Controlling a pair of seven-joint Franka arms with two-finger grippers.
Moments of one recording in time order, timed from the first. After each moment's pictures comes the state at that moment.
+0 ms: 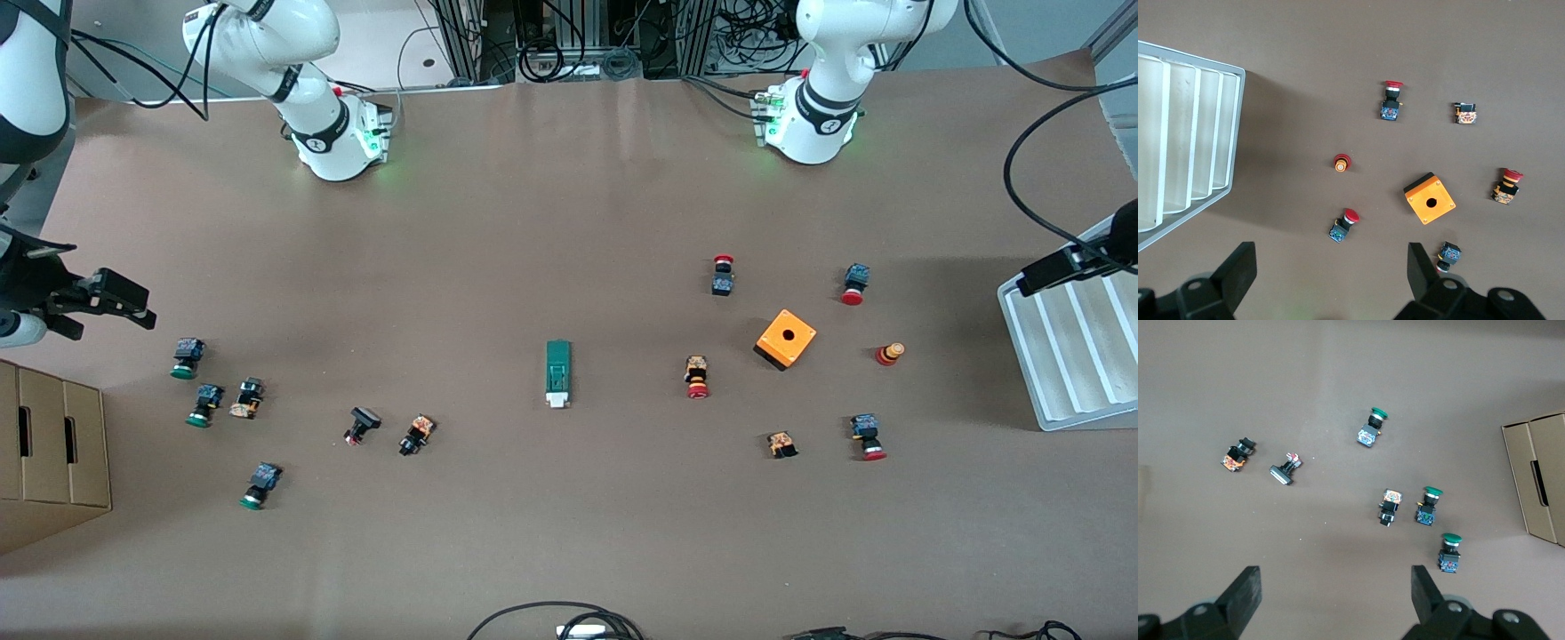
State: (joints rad) left arm 0.04 0.12 0.02 -1.46 0.04 1.49 -0.17; right arm 0.12 0.00 -0.22 -1.69 0.05 1.77 -0.19
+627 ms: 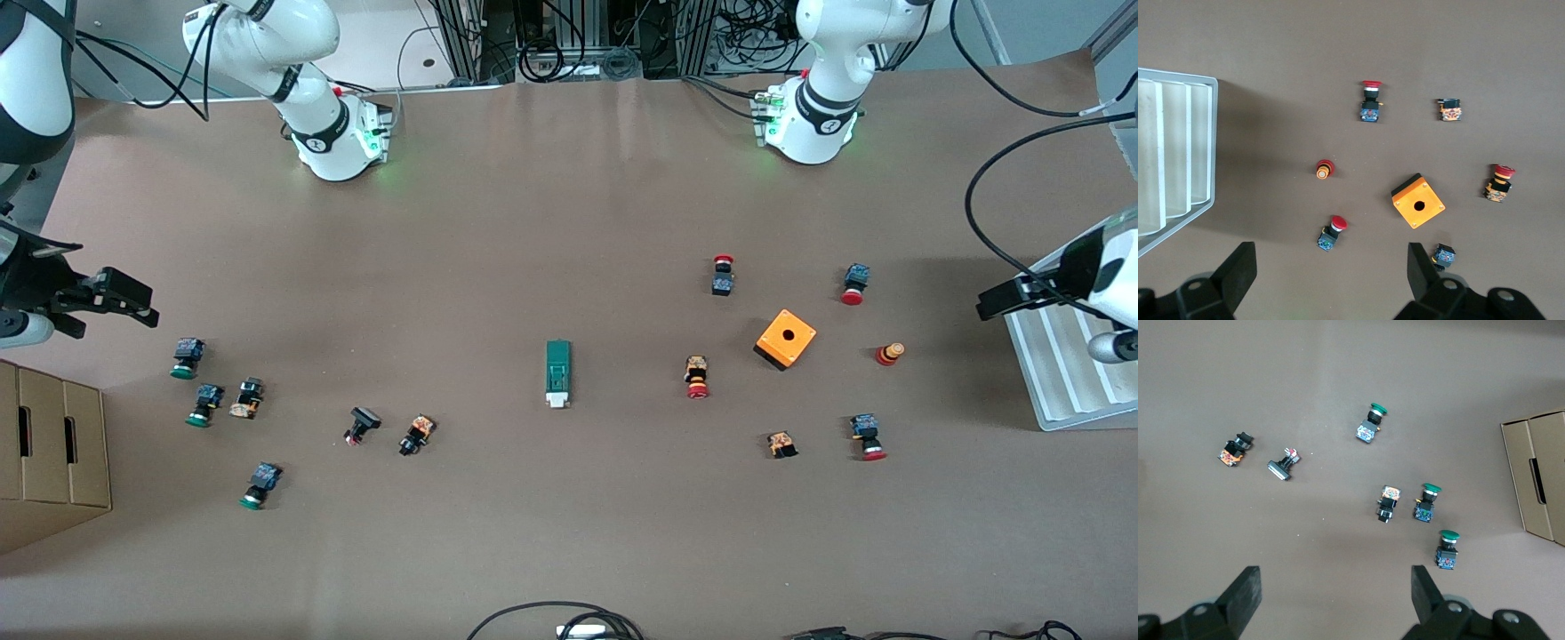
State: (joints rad) left arm 0.02 0.17 -0.02 -1.46 0.04 1.53 -0.17; right arm 0.13 0.00 -0.22 -1.69 0.04 1.75 -0.19
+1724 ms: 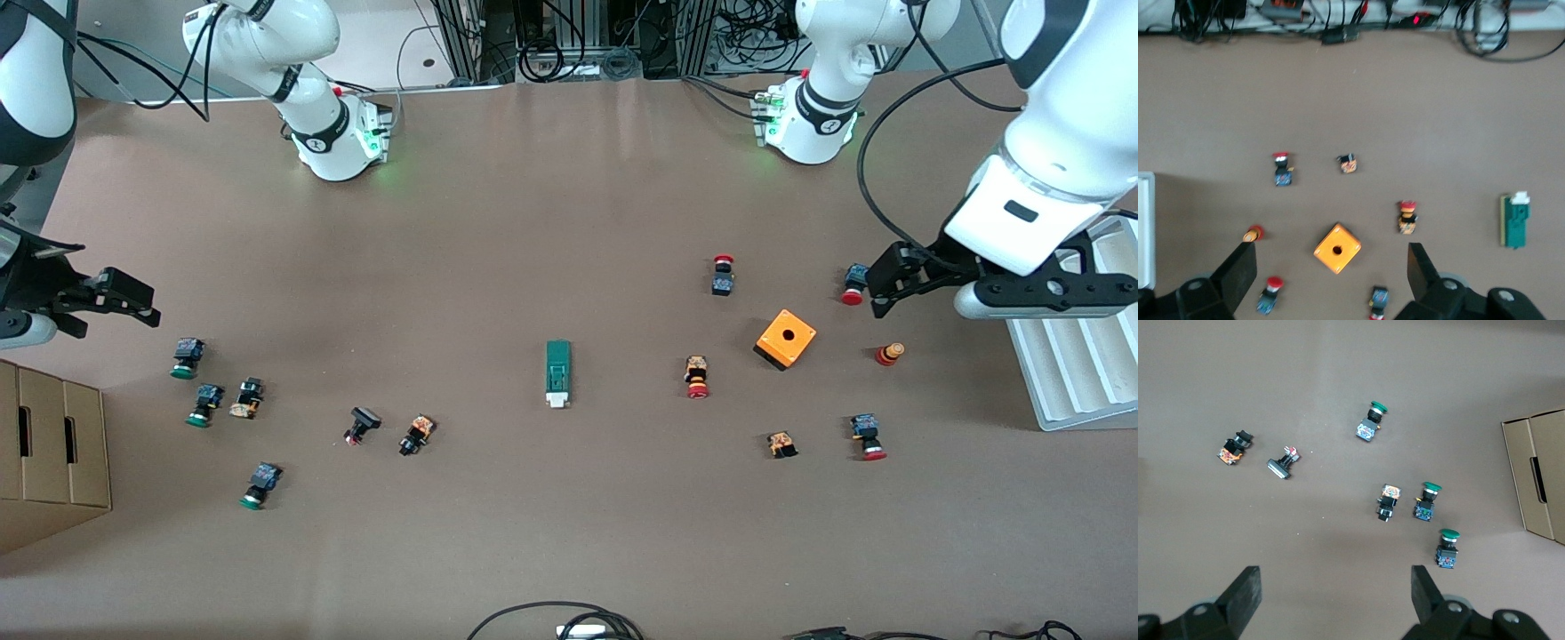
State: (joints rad) left arm -0.20 0.13 -0.08 -1.40 0.04 1.72 -0.28; right arm 0.13 0.00 -0.22 -1.70 0.04 1.75 -0.19
